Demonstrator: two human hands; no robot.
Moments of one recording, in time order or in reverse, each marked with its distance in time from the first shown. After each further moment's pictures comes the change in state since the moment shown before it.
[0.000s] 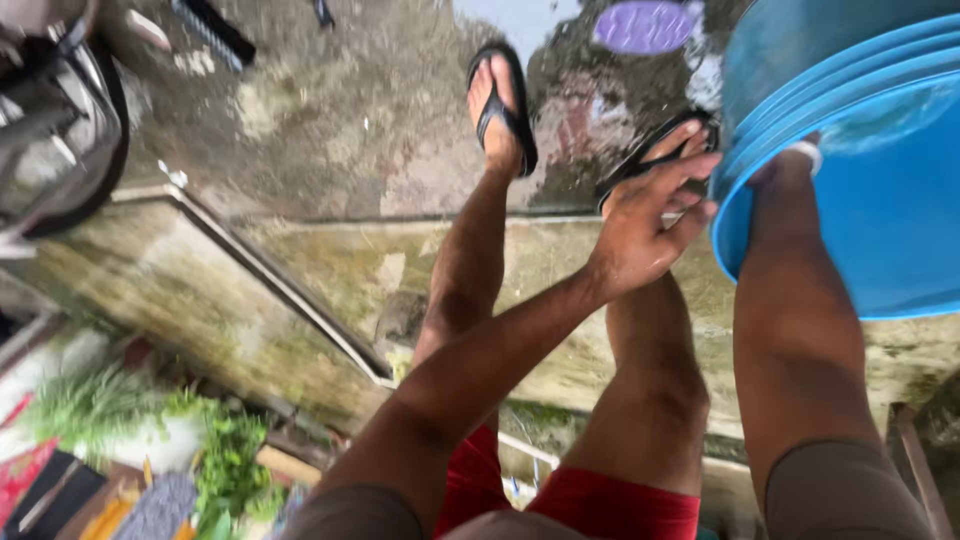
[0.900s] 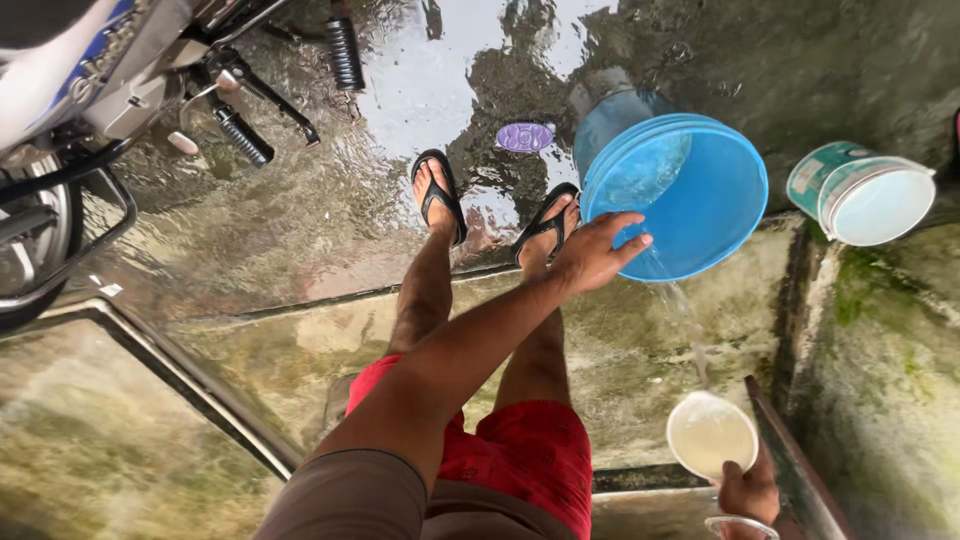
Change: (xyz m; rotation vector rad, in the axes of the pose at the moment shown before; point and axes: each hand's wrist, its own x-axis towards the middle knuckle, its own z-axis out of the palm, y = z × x) left_hand -0.023 0.105 0.030 0.336 -0.371 -0.090; right_hand -0.606 -0.114 -0.129 -1.282 0.630 -0.184
